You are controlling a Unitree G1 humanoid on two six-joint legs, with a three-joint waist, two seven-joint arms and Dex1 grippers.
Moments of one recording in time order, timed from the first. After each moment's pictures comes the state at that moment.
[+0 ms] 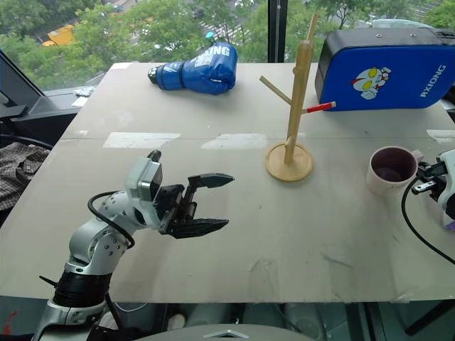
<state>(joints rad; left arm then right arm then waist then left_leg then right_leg) -0.21 0.51 0.00 -0.30 -0.78 0.36 -1.26 -0.12 -0.83 -0.45 0.20 0.28 0.25 0.70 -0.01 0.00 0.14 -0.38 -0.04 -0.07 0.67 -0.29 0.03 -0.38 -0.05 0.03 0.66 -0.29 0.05</state>
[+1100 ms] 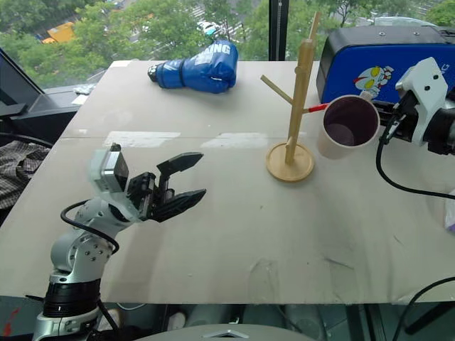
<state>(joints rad) -0.13 0.49 0.19 -0.32 -0.87 0.32 -1.15 -0.65 -1.00 -0.12 0.01 0.43 0.51 0.98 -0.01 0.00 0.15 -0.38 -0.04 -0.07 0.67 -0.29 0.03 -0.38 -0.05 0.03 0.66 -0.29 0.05</state>
